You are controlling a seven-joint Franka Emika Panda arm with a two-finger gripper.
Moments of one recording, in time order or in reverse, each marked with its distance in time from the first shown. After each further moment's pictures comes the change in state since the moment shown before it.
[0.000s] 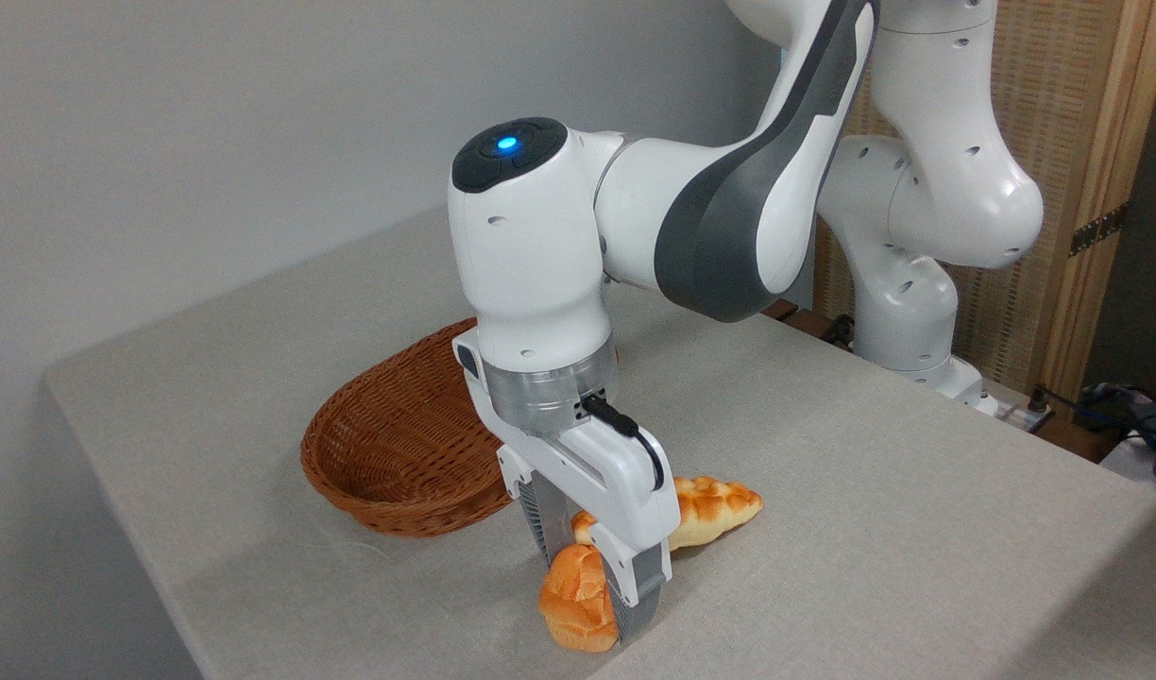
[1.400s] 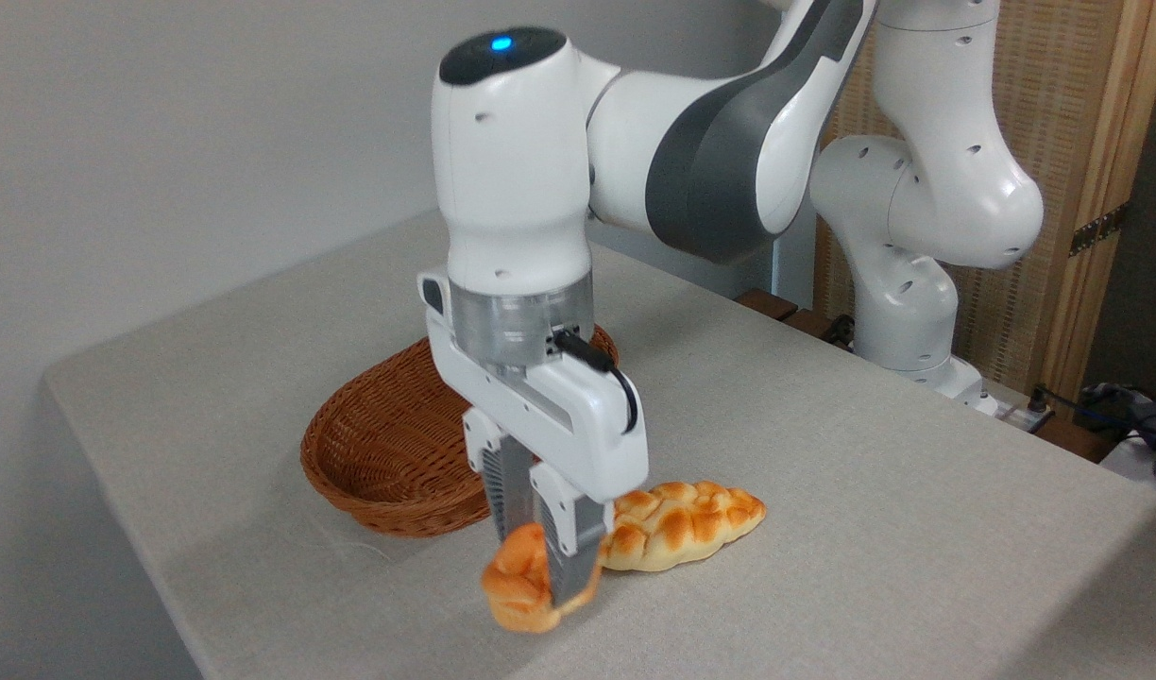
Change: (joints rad) arm -0.002 -0.030 -0.003 0.092 -0.054 0.006 0.001
